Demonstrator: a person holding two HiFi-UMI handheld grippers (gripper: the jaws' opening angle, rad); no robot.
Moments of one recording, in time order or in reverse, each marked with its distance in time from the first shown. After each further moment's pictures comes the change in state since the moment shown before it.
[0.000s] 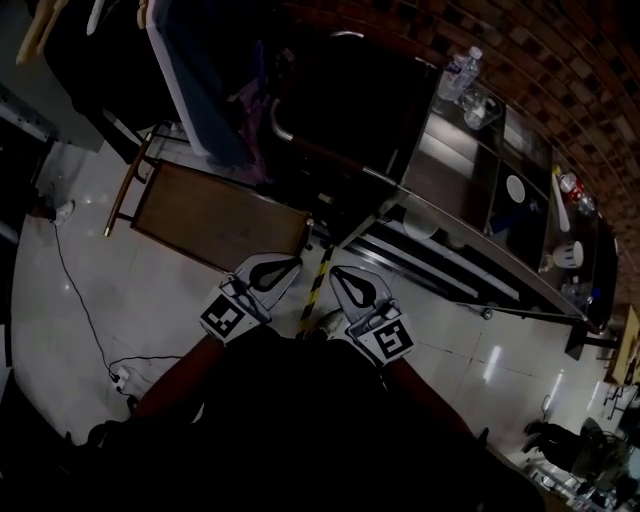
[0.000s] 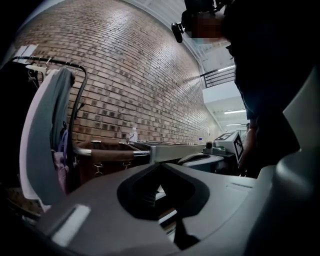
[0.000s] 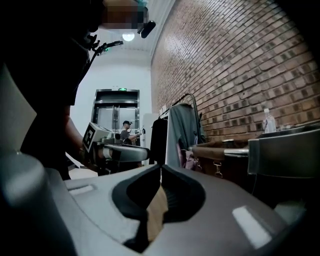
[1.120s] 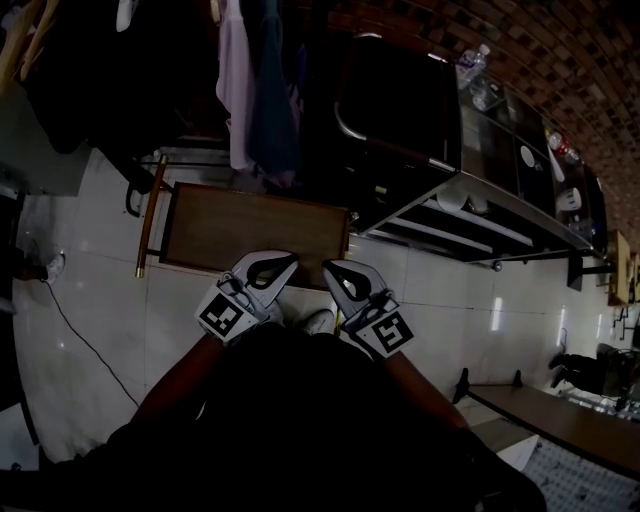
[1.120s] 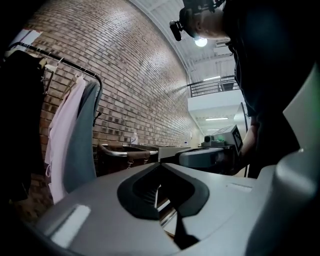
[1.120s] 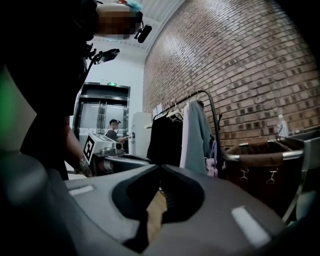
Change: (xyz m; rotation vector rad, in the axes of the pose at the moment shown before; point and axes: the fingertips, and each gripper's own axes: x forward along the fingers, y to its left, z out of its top) left arm -0.187 0.127 0.005 0.025 -0.031 -0.223; right arm 0.185 0.150 0.050 0.016 -0.021 -0.188
